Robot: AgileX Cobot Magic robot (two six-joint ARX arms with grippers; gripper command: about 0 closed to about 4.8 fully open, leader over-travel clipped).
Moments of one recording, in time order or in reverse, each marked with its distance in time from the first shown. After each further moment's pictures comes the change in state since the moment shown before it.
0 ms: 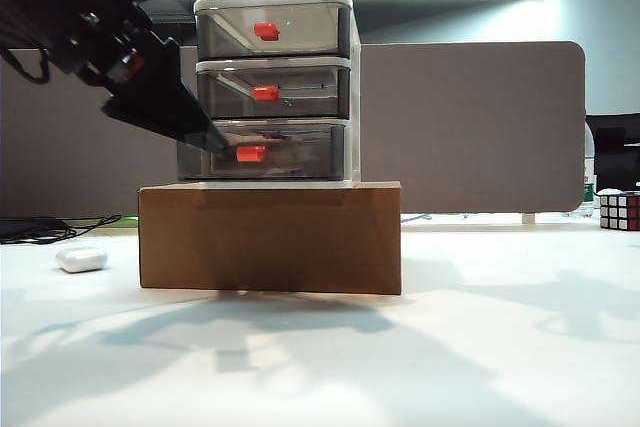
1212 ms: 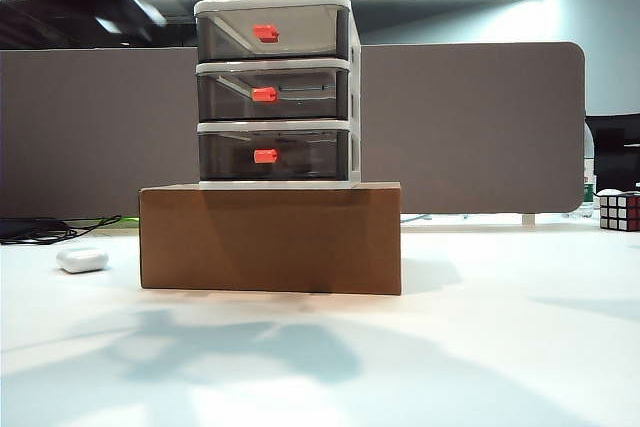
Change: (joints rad) left arm 0.000 -0.471 -0.127 -0.088 -0.050 -0.134; right arm -0.008 -0.250 -0.070 -0.219 0.112 -0.072
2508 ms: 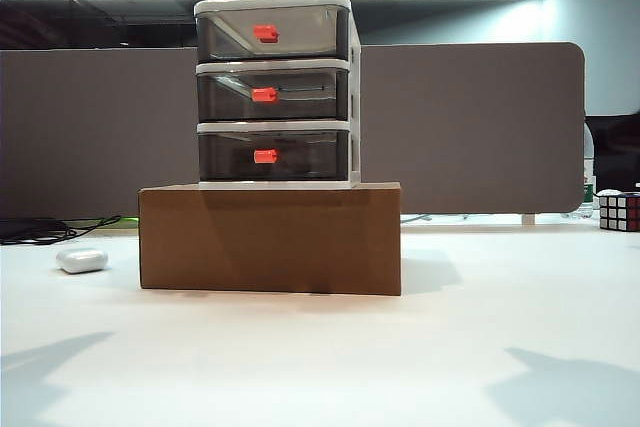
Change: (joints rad) left arm -0.010 -0.775 -0.663 0.467 -0.391 -0.581; right arm 0.015 -1.023 -0.981 0.095 0.461 0.440
